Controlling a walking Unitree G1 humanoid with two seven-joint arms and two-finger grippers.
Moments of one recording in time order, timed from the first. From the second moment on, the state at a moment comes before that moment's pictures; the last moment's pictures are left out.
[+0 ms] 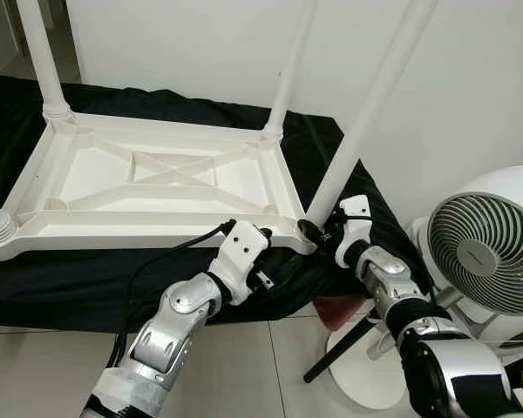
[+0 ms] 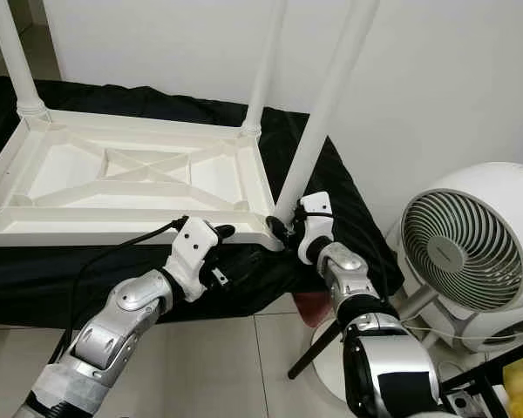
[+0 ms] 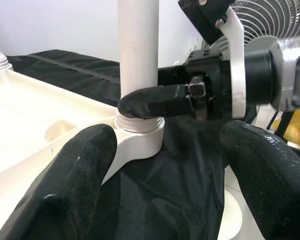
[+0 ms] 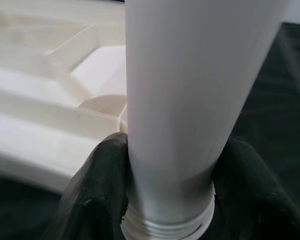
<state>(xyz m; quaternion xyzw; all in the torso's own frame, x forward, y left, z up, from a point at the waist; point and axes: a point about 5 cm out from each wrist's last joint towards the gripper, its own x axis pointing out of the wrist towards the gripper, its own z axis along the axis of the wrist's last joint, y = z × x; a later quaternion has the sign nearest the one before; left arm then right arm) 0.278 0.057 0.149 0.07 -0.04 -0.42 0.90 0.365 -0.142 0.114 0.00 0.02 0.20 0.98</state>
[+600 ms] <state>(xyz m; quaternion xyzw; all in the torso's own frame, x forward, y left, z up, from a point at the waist) 0.282 0.063 0.151 0.07 -0.04 -0.41 0.91 0.340 -0.101 0.116 0.07 -0.01 0.02 1.00</state>
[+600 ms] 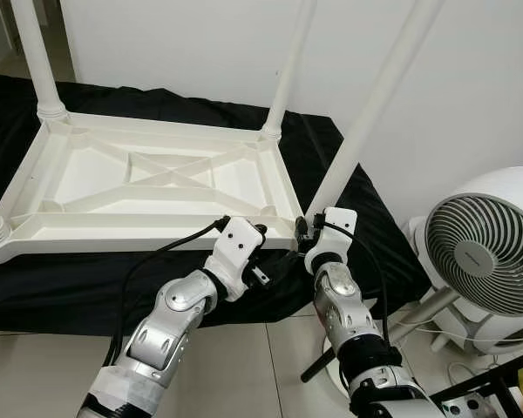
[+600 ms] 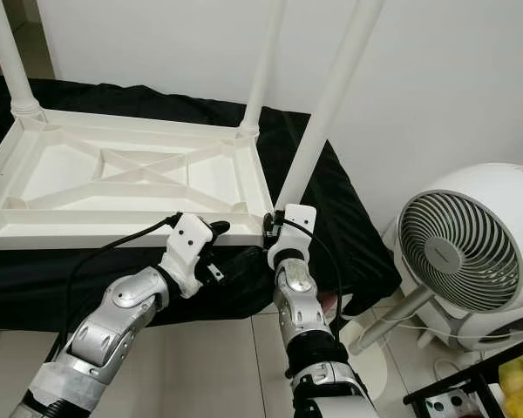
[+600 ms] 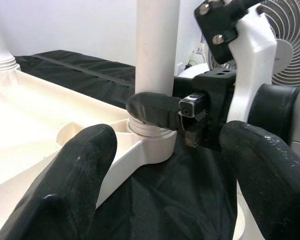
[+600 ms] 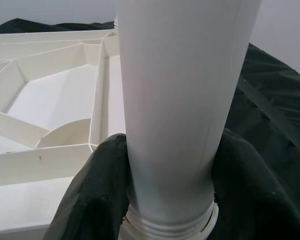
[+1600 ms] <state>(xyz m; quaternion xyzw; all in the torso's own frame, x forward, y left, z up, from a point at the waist) 0.279 0.057 0.152 0.06 -0.04 -0.42 0.90 0.361 -0.144 0.127 -0.06 0.01 0.33 0.94</state>
